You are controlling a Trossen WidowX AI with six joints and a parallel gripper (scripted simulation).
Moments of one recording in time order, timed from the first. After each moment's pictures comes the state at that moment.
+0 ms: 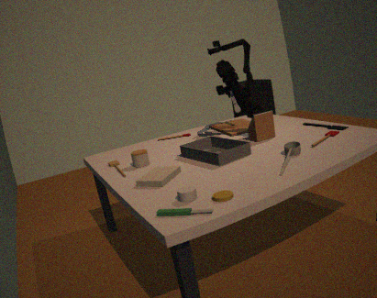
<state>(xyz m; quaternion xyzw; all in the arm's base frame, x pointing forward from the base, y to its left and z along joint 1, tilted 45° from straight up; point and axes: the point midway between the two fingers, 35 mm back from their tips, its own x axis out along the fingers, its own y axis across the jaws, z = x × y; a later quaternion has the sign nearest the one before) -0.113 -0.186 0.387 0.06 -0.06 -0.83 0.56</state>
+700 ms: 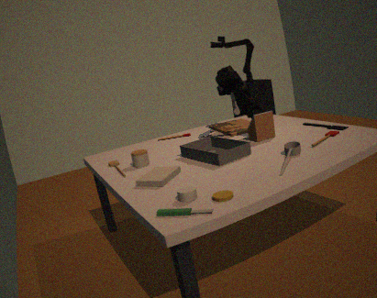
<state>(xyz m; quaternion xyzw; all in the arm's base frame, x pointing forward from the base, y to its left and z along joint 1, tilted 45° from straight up) -0.097 -0.164 0.379 -0.09 -0.14 -0.81 0.57</state>
